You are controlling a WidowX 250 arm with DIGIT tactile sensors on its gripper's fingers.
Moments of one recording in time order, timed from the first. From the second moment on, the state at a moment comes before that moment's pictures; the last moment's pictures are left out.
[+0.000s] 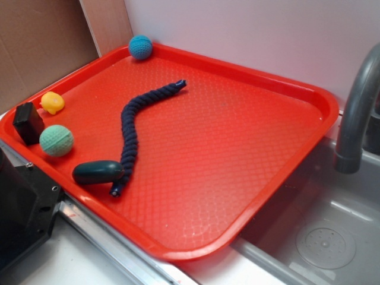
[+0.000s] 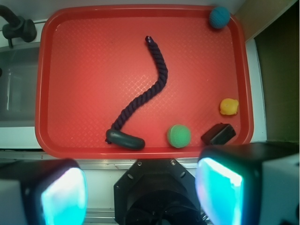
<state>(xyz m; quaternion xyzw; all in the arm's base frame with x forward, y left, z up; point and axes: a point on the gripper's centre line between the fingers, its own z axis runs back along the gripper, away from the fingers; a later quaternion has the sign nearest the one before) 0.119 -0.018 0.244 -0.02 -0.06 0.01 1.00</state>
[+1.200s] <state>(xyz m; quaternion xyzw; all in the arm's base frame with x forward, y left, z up) 0.121 0.077 0.128 0.08 0.02 0.35 0.93</state>
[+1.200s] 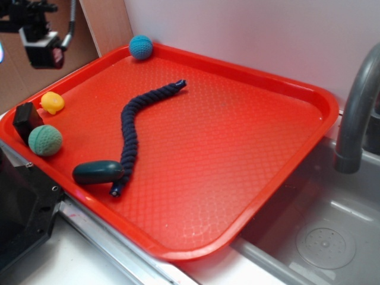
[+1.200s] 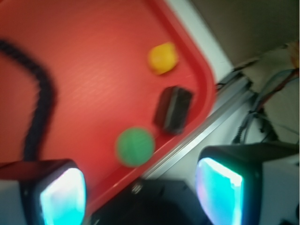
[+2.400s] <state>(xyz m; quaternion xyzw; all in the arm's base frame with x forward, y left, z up) 0.123 0.119 0.030 0.01 -0.06 0.32 0.94</state>
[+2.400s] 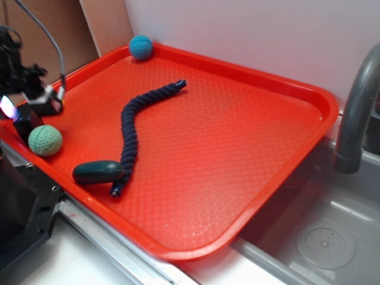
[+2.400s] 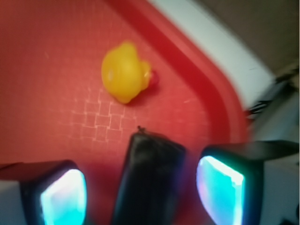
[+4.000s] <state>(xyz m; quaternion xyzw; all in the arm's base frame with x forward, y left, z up) 0.221 0.054 0.238 0.03 -0.05 0.02 1.00</state>
